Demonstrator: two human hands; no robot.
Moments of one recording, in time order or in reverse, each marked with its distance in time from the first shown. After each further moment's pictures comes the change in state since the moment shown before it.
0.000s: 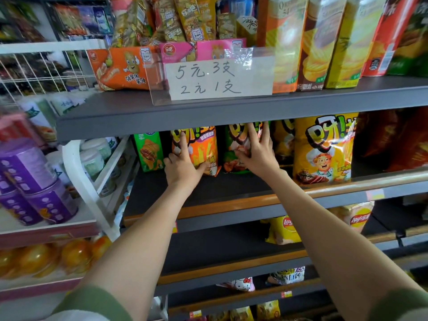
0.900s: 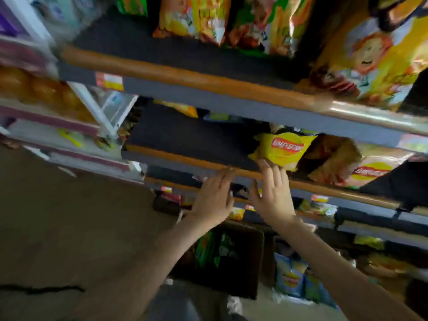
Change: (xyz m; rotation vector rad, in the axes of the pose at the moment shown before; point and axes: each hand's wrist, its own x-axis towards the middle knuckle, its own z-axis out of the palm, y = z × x) left_hand -0.294 0.083 0.174 -0.214 -0.277 0.132; right_hand -0.249 0.164 0.023 0.055 -0.228 -0.384
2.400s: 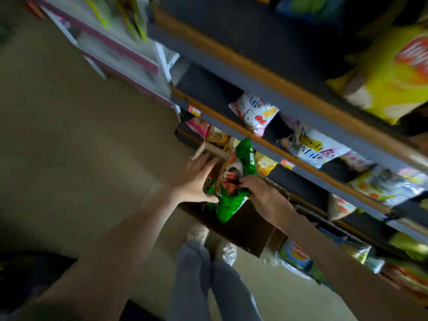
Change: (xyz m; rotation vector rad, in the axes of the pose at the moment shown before) left_hand -0.153 -0.116 0.122 -0.018 -0.540 -0.425; right_hand -0.153 0.033 0.152 0.554 -0.769 -0.277
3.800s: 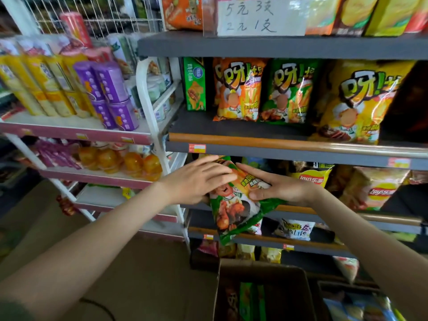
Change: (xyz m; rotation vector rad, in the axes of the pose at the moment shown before) left_hand -0.112 0.048 -0.414 0.839 0.614 1.218; right_hand 0.107 -0.299 -0.260 0.537 -0.020 0.352
